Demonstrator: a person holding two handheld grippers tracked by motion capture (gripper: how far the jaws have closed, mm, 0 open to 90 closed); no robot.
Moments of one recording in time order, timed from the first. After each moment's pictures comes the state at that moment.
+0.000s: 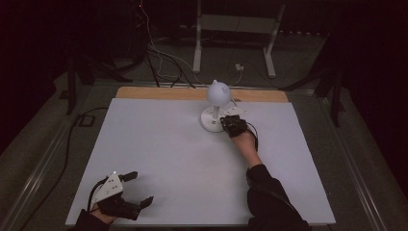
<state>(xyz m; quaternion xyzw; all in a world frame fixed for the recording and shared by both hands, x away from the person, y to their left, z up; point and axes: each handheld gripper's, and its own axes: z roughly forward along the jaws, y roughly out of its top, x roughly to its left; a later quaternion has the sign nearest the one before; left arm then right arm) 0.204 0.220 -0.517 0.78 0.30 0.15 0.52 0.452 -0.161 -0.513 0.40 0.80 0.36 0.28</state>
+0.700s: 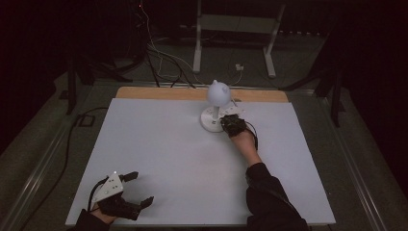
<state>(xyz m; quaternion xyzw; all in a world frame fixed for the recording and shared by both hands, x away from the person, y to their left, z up) 0.205 0.220 -0.517 0.78 0.30 0.15 0.53 0.456 -0.157 -0.515 0.40 0.80 0.34 0.28</state>
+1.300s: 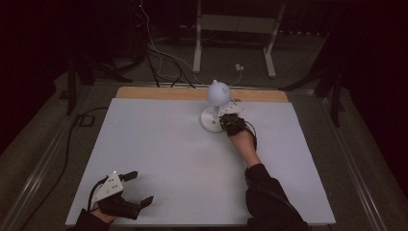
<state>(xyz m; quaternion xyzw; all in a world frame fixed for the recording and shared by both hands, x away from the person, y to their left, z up) 0.205 0.220 -0.517 0.78 0.30 0.15 0.53 0.449 -0.152 -0.503 0.40 0.80 0.35 0.28</state>
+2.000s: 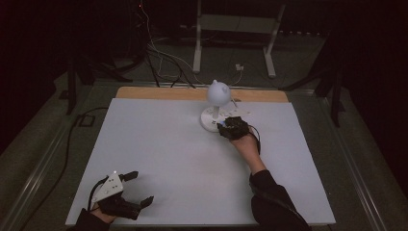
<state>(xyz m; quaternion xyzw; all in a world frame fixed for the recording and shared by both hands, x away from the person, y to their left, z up) 0.205 0.220 -0.516 0.78 0.30 0.15 0.53 0.430 -0.161 -0.496 0.42 0.79 0.37 0.25</state>
